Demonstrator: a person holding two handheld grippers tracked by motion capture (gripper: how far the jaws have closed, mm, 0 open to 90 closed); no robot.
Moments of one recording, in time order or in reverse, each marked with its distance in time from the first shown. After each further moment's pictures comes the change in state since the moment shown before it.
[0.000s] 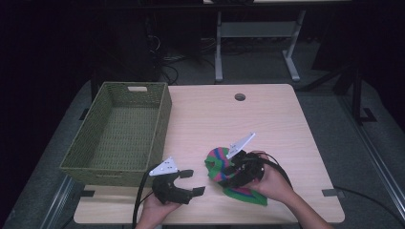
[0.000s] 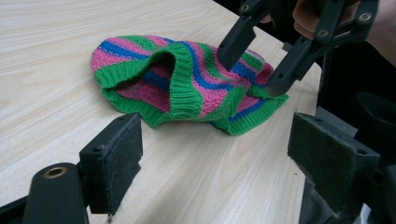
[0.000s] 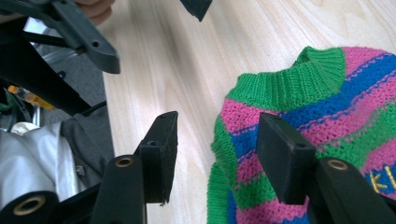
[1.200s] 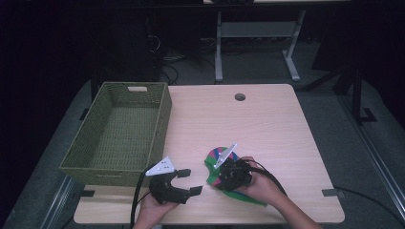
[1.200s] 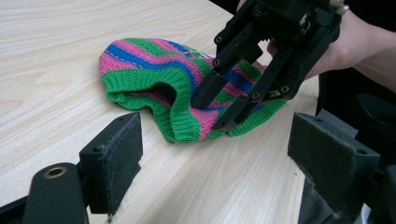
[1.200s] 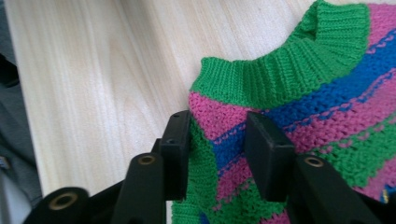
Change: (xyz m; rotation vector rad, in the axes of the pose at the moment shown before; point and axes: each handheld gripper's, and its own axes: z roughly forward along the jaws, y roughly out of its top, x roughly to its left) left arm 0.001 -0.001 -0.007 -0.012 0.003 -0.017; right arm 0.002 -0.002 0.047 0.148 -0.142 -0.042
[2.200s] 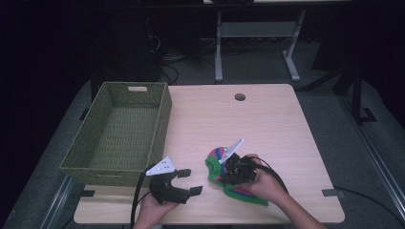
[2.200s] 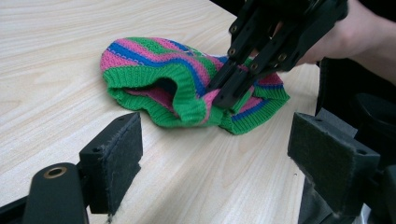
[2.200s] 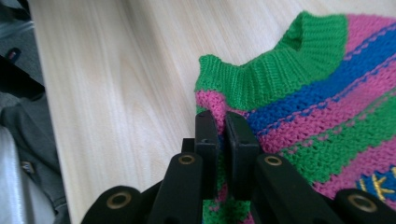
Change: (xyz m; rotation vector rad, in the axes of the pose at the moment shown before) left arm 0.000 0.000 0.000 0.004 -0.001 0.007; right arm -0.008 -0.004 -0.015 -0.048 0.042 0.047
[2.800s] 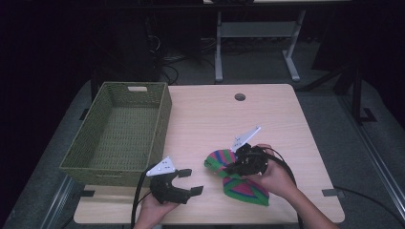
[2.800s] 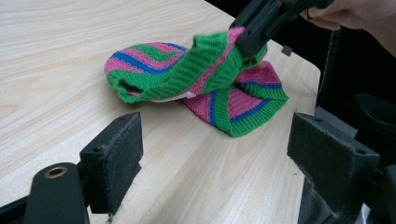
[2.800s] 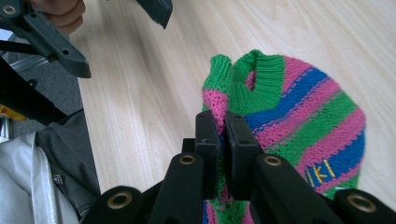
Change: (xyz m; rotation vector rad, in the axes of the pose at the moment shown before) left arm -0.001 0.001 0.001 -0.011 -0.002 0.011; right arm -0.005 0.004 -0.052 -0.115 0.002 0.026
